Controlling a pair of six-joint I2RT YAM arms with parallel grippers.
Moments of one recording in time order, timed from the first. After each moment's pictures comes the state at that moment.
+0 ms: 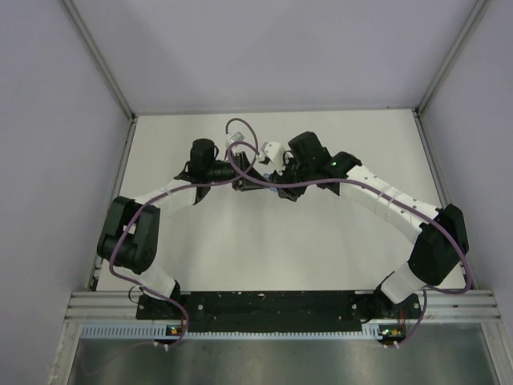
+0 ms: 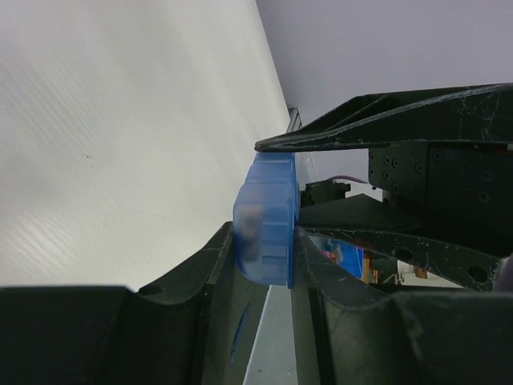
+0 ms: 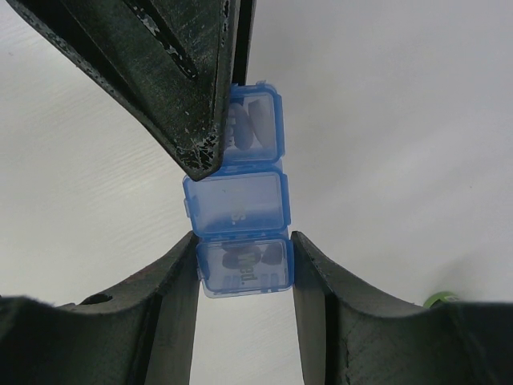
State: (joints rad) left arm -0.34 1.64 0.94 0.33 1.03 -0.87; right arm 0.72 1.55 1.36 -0.64 -0.19 -0.37
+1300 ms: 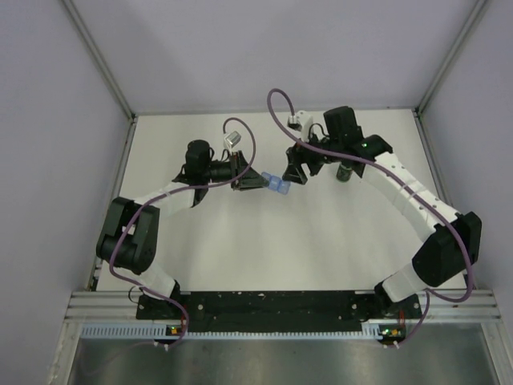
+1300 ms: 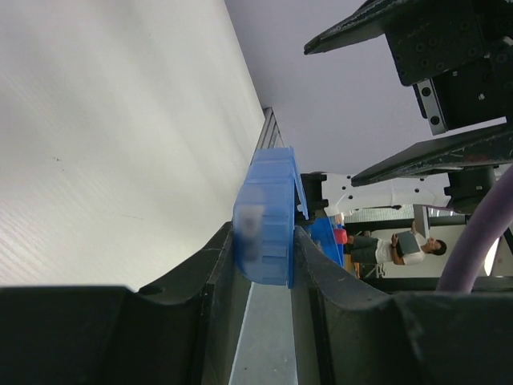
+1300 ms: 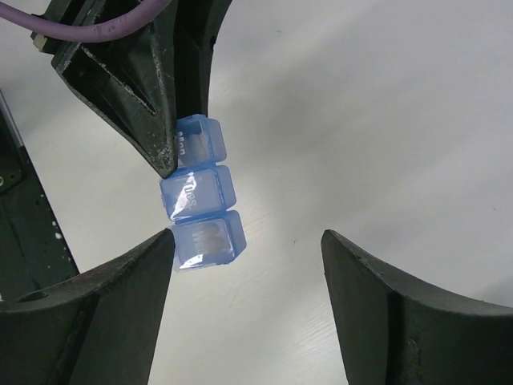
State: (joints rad) left arm -0.31 1.63 0.89 0.49 1.09 -0.99; right arm 0.52 1.51 1.45 -0.63 -0.52 -0.23
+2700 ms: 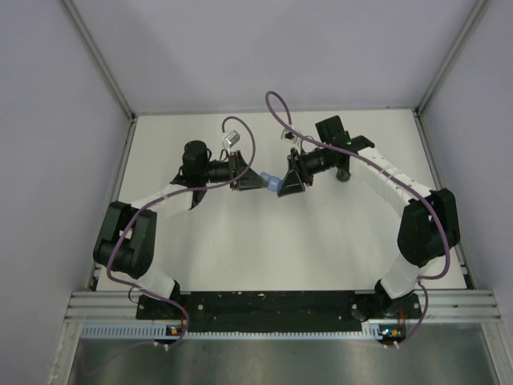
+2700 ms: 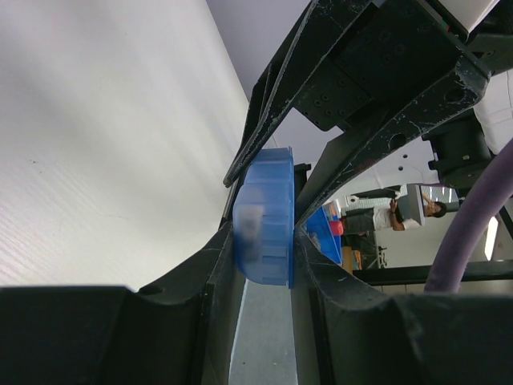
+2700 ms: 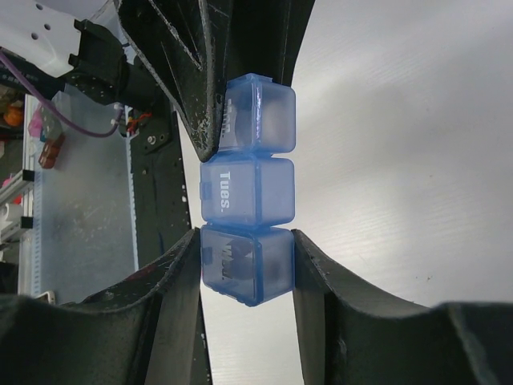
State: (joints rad) left arm -0.31 1.60 0.87 0.55 1.13 -1.02; right arm 0.44 1.68 1.40 -0.65 -1.02 -0.21
